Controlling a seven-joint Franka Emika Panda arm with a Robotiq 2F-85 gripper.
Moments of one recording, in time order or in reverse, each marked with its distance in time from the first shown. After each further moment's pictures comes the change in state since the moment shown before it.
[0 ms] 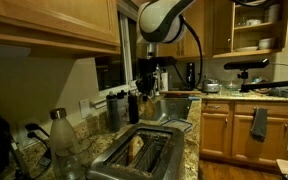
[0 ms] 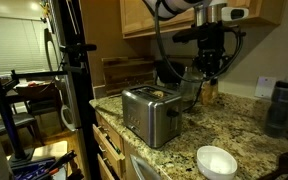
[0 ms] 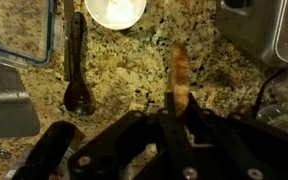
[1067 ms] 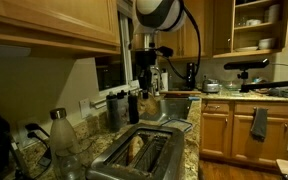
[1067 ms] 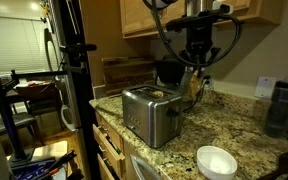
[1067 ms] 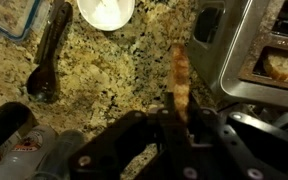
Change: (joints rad) arm 0.017 -0.046 0.035 0.022 0.027 -0.147 -0.258
